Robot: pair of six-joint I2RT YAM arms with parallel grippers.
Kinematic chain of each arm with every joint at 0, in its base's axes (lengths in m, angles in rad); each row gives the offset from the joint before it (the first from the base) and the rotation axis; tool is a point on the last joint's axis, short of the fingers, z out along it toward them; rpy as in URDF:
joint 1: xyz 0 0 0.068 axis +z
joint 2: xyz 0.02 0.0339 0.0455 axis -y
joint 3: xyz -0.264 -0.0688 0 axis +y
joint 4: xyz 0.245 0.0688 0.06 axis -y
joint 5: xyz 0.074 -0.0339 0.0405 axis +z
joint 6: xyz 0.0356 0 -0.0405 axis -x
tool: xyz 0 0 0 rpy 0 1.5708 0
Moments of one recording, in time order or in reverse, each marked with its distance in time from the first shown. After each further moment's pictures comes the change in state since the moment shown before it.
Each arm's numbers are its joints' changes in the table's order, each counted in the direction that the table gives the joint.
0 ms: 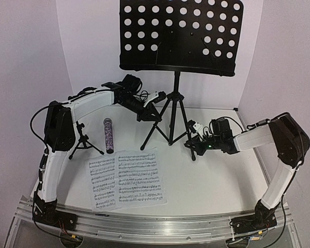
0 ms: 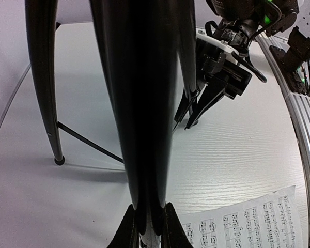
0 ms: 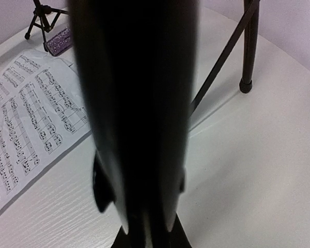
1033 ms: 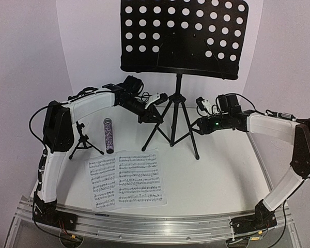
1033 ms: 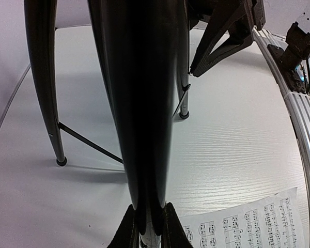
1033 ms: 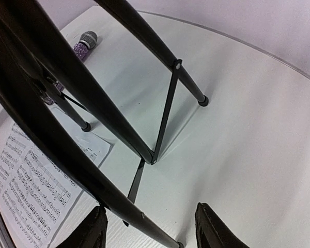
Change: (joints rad) left arm -0.021 0.027 0.058 0.048 0.010 0.002; right arm -0.021 0.188 -0.282 -0.521 -0.093 -0.225
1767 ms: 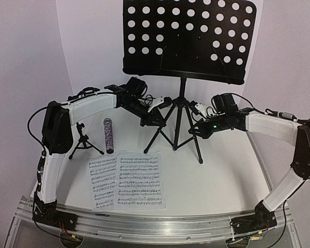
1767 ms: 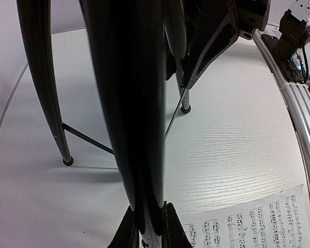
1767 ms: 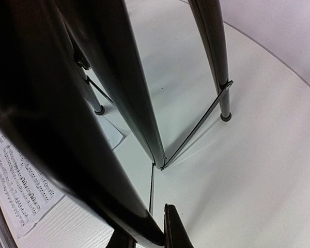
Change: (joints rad) left arm -0.042 0.032 0.037 -0.009 0.042 -0.053; right arm 0.052 0.007 -0.041 -0.138 -0.006 0.183
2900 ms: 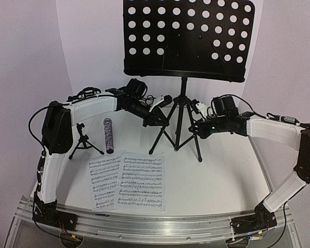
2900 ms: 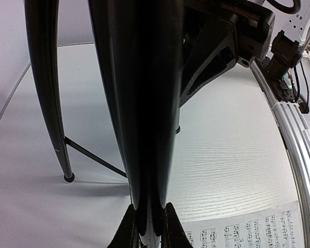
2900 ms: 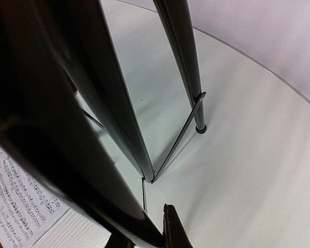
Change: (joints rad) left arm 0.002 0.002 0.060 0.145 -0.089 0.104; right arm 0.050 0.054 0.067 0.106 -0.145 -0.098
